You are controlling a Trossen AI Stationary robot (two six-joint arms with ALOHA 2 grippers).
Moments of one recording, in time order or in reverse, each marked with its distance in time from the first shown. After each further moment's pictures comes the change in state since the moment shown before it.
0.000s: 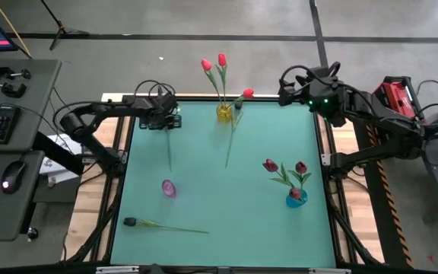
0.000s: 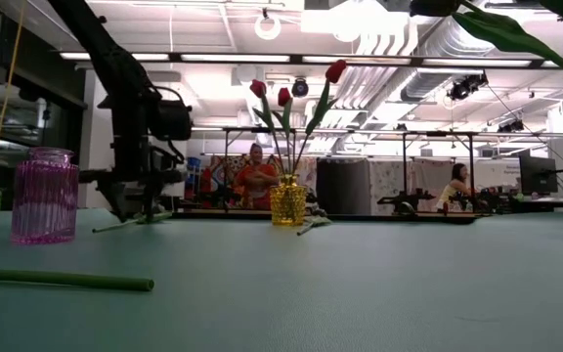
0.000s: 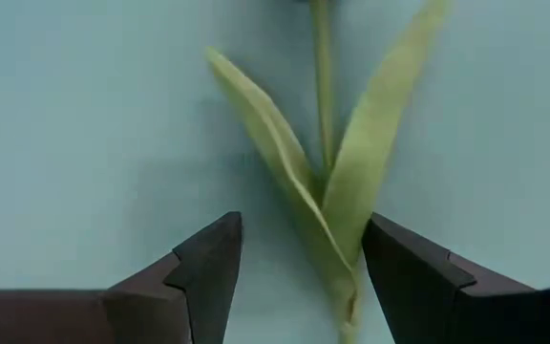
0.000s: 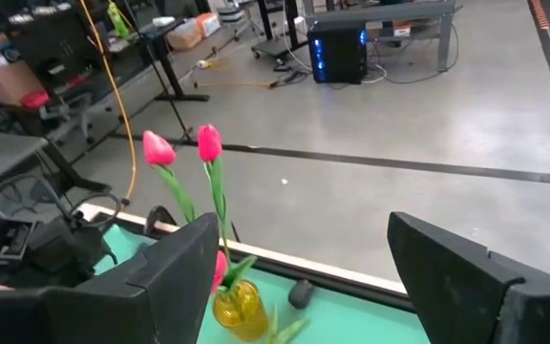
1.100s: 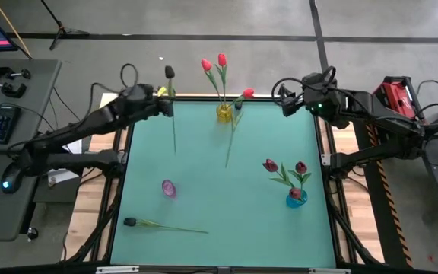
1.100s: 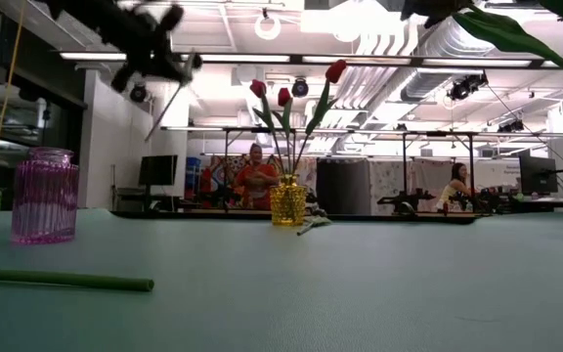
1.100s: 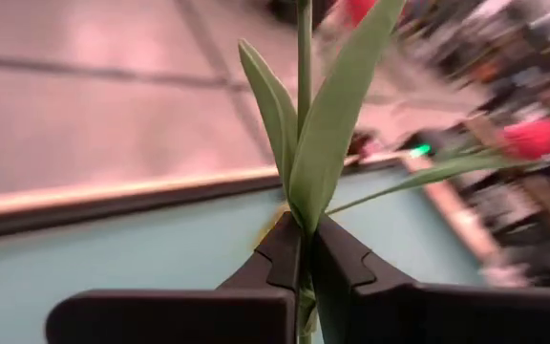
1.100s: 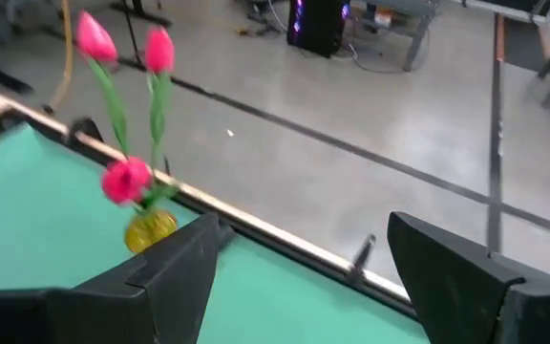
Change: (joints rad) left arm -0.237 -0.685 0.003 0.296 -0.059 0.186; right arm 0.000 0.000 0.000 -0.224 0.011 -0.134
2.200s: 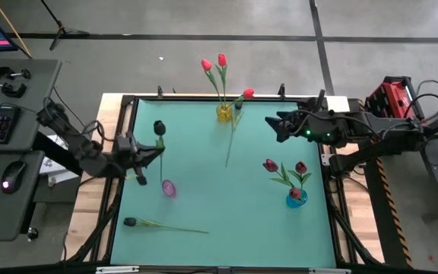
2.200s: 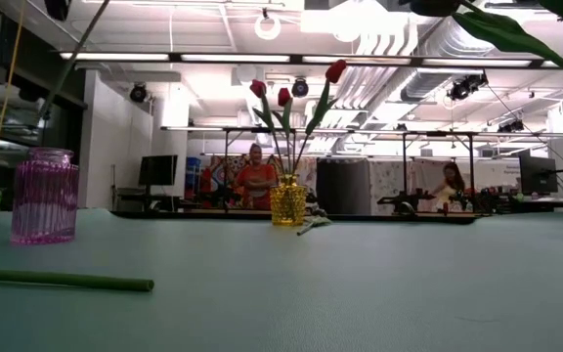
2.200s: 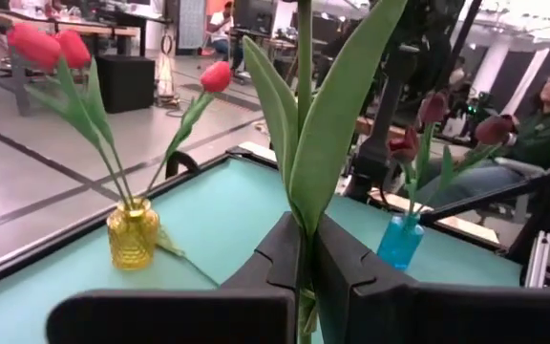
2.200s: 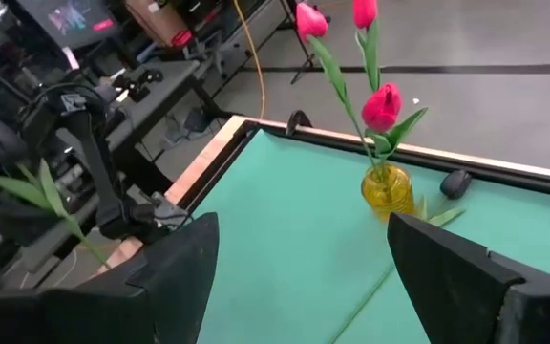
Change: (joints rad) left arm -1.230 -0.242 -0.156 0.131 -0.874 0.266; right arm 0.316 -0.060 -0.163 0.302 -0.135 0.414
